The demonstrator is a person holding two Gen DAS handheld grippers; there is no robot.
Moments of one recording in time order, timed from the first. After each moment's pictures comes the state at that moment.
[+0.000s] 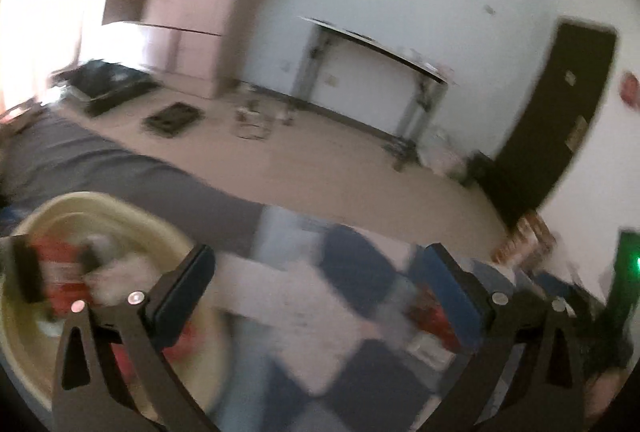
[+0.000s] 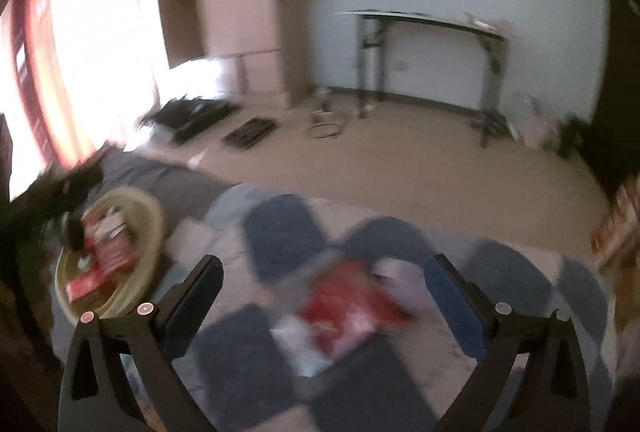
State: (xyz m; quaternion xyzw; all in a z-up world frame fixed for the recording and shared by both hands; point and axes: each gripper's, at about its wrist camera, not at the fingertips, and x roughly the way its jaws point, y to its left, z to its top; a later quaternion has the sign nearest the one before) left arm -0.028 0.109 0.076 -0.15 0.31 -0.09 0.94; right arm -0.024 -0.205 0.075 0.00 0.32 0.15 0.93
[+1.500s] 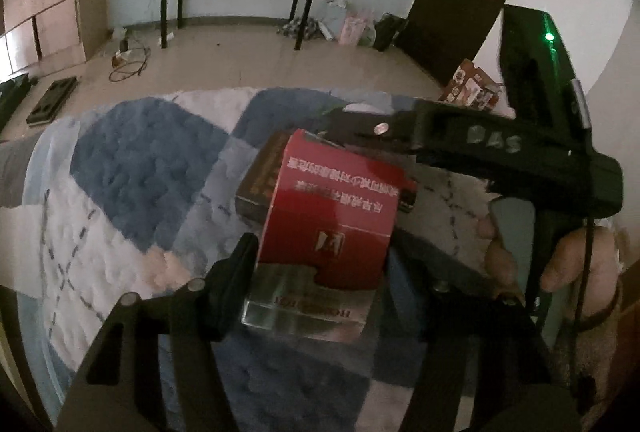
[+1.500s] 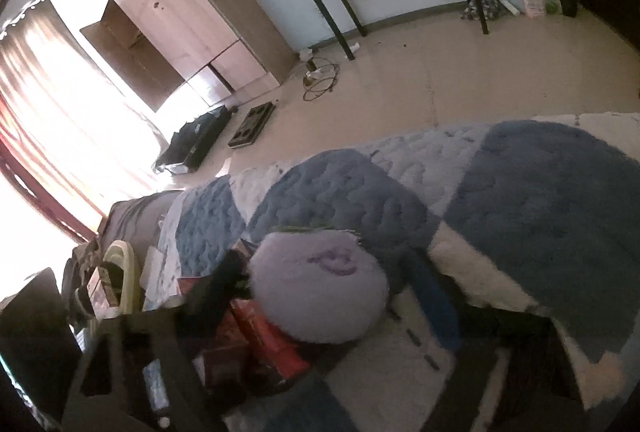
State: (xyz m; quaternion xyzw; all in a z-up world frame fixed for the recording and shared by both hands) left arm 0.002 -0.047 -0.022 -0.02 0.44 -0.27 0.86; right arm 0.090 -0.291 -0.038 0.19 0.41 0.19 0.87
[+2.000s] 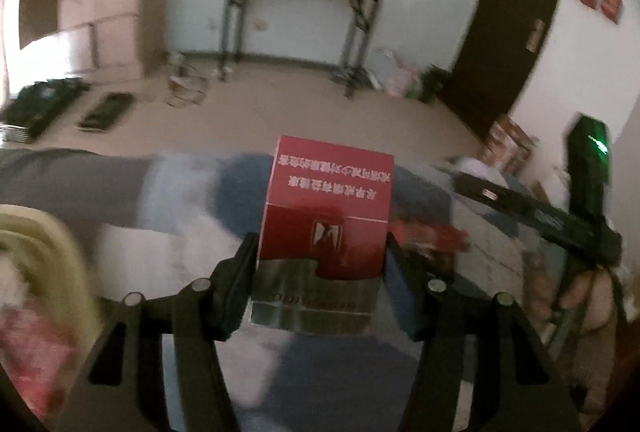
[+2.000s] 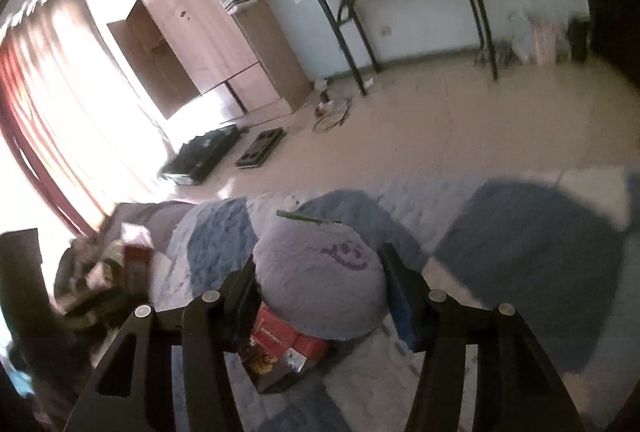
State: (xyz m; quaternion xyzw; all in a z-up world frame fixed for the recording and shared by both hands) left arm -0.008 0.048 0.032 -0.05 0.36 -0.16 0.92; right arm 0.059 -0.297 -0.011 0.14 0.34 0.19 0.91
